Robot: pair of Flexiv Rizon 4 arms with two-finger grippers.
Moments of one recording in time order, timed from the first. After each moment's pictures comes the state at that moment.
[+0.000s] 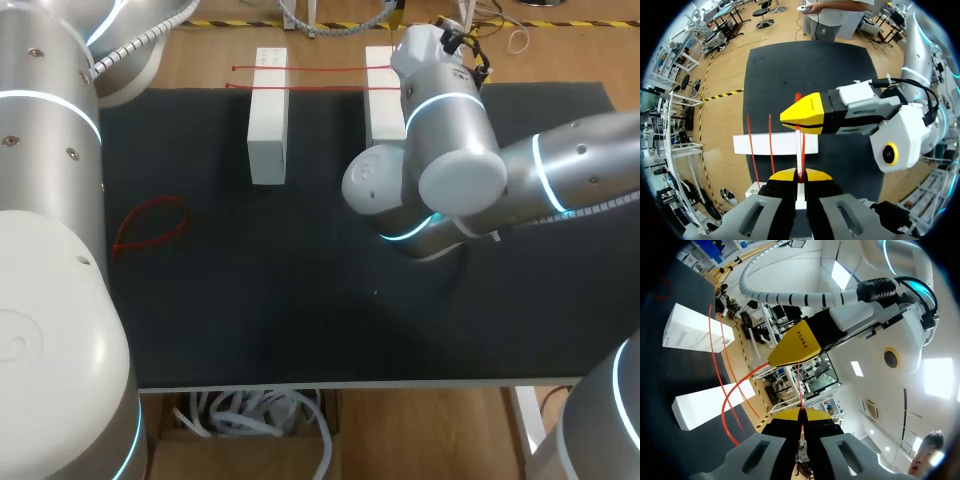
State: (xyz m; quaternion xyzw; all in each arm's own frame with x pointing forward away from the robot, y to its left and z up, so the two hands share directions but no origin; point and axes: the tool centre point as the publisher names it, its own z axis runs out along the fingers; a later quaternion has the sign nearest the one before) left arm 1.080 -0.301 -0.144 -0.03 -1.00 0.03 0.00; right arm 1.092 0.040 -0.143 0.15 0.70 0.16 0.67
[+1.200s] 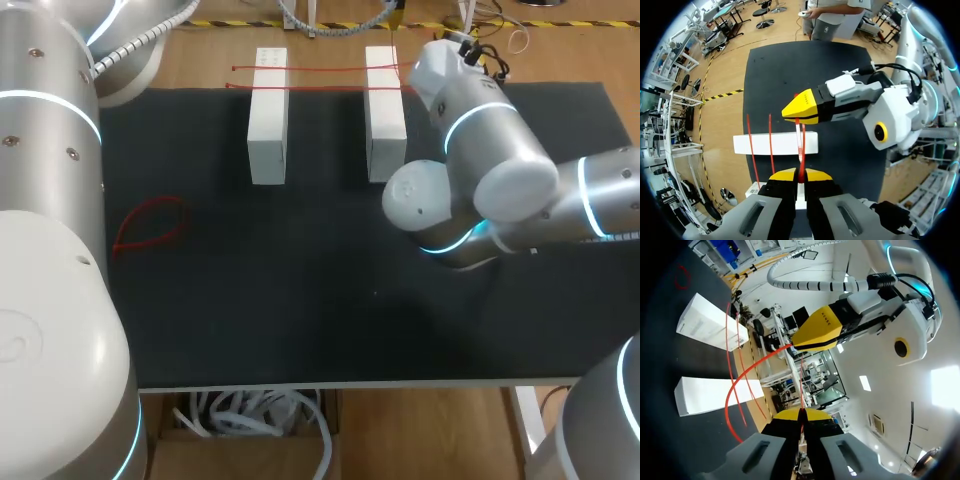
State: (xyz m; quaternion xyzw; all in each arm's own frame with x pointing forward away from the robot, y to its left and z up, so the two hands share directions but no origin) left arm 1.080 -0.301 -0.144 -0.03 -1.00 0.03 0.00; right arm 1.094 0.034 -0.166 0.08 0.72 0.19 0.66
